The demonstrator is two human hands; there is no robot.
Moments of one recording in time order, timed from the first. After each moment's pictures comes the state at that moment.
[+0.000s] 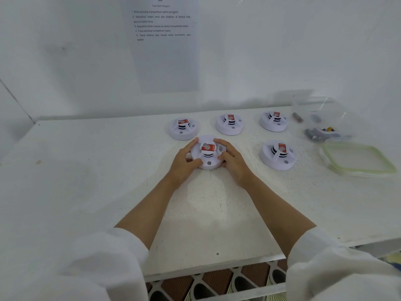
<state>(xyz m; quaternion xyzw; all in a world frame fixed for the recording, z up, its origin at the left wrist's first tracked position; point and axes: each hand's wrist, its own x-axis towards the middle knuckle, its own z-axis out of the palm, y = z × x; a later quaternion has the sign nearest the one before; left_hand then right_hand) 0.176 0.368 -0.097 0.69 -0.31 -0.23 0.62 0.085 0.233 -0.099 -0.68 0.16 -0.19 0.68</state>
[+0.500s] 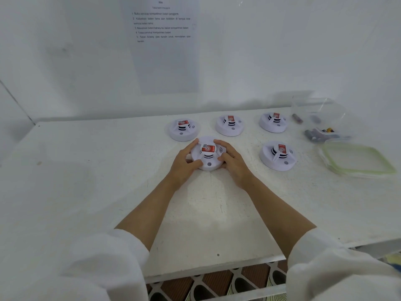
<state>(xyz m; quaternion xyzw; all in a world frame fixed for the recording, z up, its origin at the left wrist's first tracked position) 0.178 0.368 -0.099 0.69 -0.30 -0.23 0.61 0.084 0.234 -0.098 -0.68 0.17 -0.19 0.68</state>
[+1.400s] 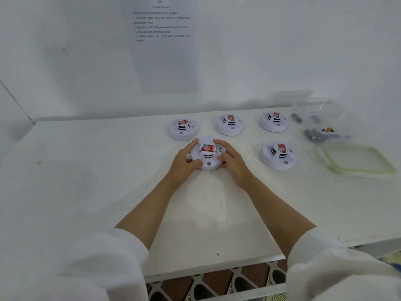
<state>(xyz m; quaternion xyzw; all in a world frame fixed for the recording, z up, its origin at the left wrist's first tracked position) 0.178 0.368 -0.100 0.70 -0.30 -0.22 0.61 0.083 0.236 -0.097 -0.69 0.17 -0.19 0.68</state>
